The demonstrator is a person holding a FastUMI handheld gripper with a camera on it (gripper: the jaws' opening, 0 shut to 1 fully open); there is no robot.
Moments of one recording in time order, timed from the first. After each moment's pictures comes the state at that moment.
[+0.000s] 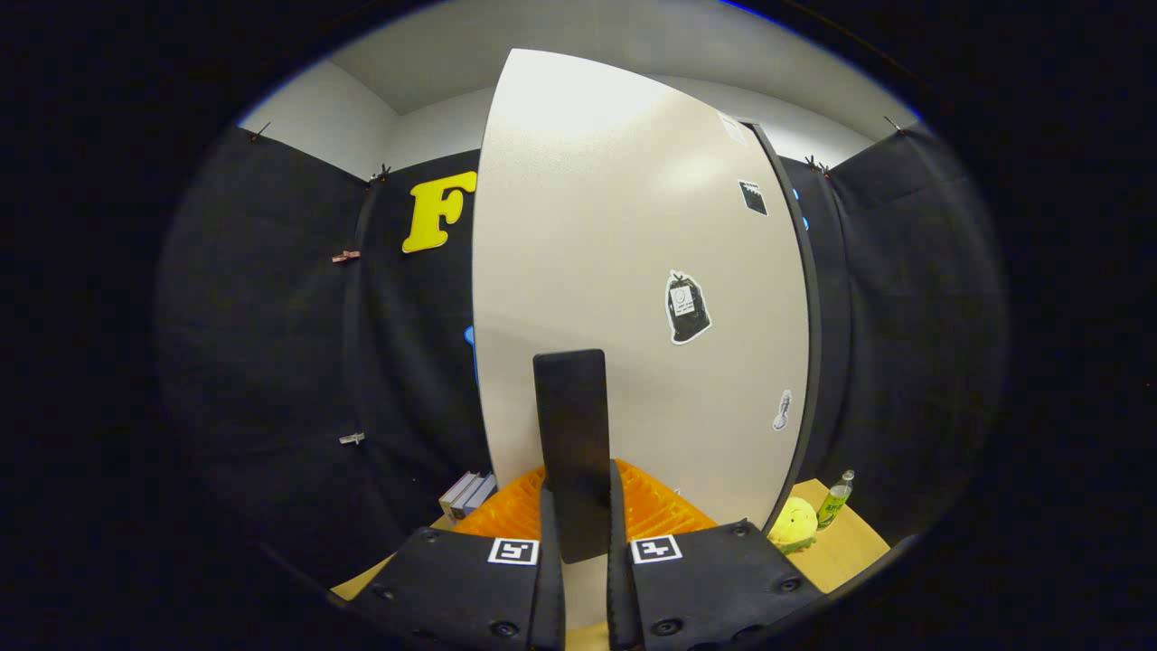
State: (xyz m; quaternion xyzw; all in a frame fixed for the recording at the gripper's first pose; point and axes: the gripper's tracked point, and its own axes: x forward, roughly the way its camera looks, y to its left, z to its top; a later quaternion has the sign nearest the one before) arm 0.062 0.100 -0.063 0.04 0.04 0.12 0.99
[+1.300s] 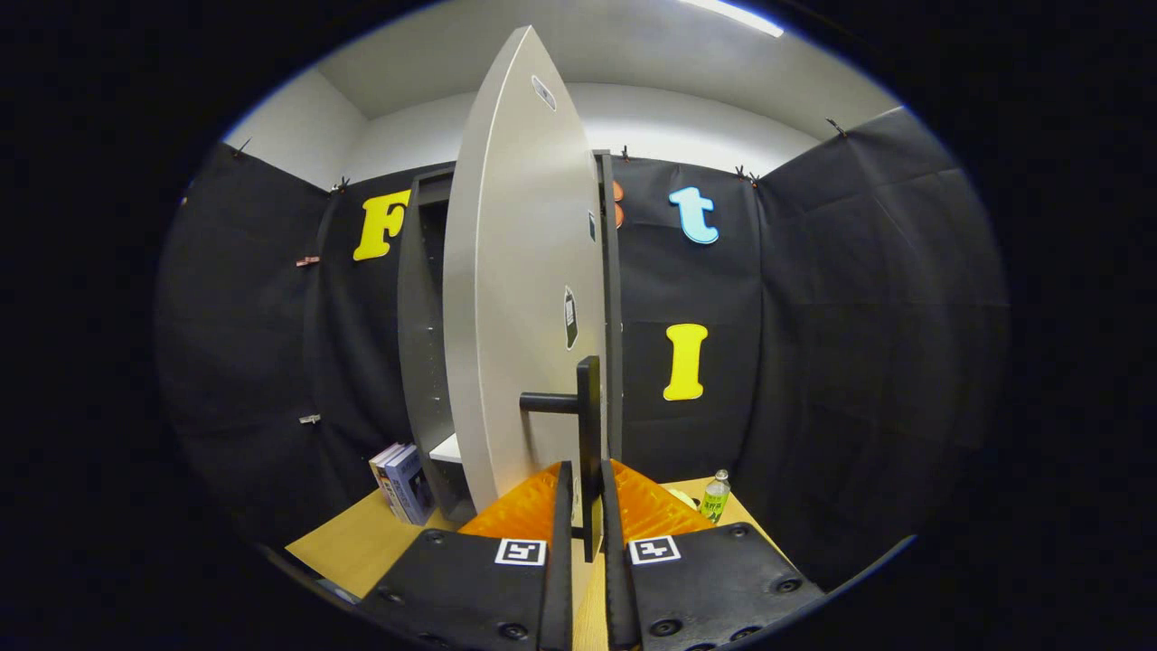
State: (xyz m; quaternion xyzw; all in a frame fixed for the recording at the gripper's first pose) arm 0.005 -0.092 -0.051 0.03 0.03 0.05 1.00
